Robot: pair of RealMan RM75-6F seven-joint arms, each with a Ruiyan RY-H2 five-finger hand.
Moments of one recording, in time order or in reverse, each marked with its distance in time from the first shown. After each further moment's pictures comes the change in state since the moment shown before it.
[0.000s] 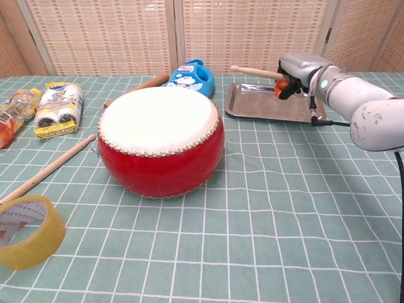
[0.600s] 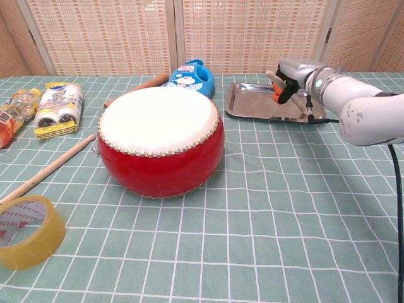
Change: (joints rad) left arm 0.000 0.007 -0.004 -0.009 -0.016 -0.014 0.009; right arm 0.075 -0.092 0.017 0.235 -0.033 -0.130 0.147
